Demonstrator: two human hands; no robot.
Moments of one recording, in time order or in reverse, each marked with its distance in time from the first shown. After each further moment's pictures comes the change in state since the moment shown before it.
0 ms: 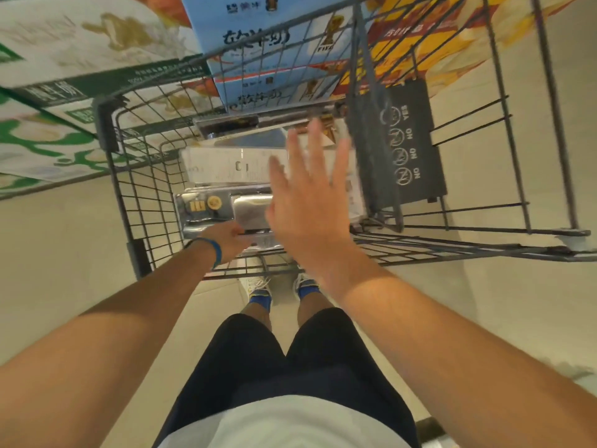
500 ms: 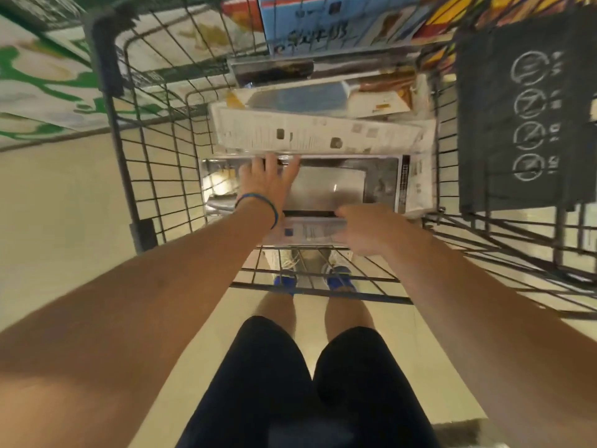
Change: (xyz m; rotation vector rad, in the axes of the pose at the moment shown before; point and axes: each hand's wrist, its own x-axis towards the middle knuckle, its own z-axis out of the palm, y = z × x) left_hand 0.105 -0.004 0.017 0.770 0.339 0.028; right_hand 0.032 0.022 0.155 0.355 -0.987 0.010
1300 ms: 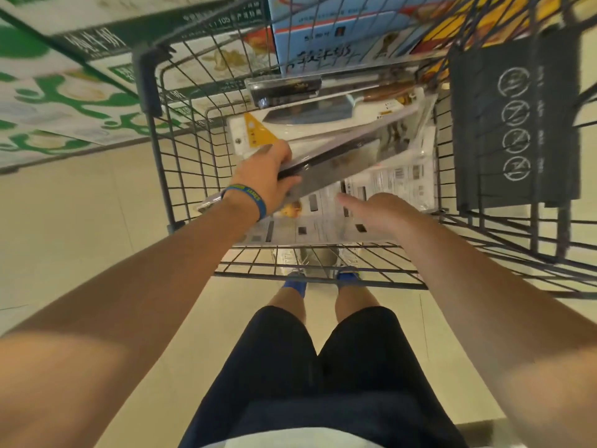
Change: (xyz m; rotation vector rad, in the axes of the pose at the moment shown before) left_hand -0.045 -0.053 -0.067 -0.711 0.232 0.058; right_hand -0.019 -0.005 -0.020 0.464 0.074 0.316
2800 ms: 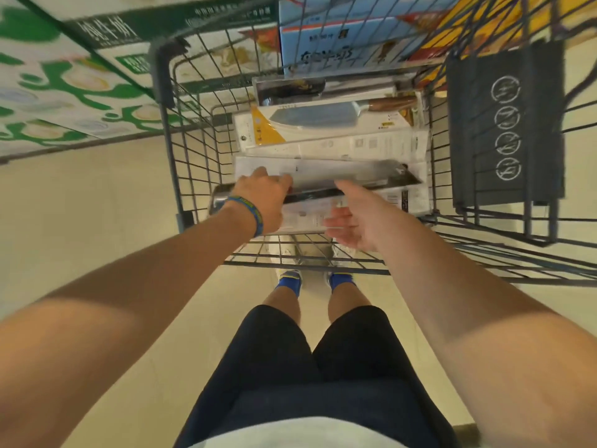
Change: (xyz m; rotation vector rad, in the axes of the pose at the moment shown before) left_hand -0.035 -0.005 0.005 0.468 -0.261 0.131; right_hand -0.013 -0.018 0.036 0.919 -0.164 0.229
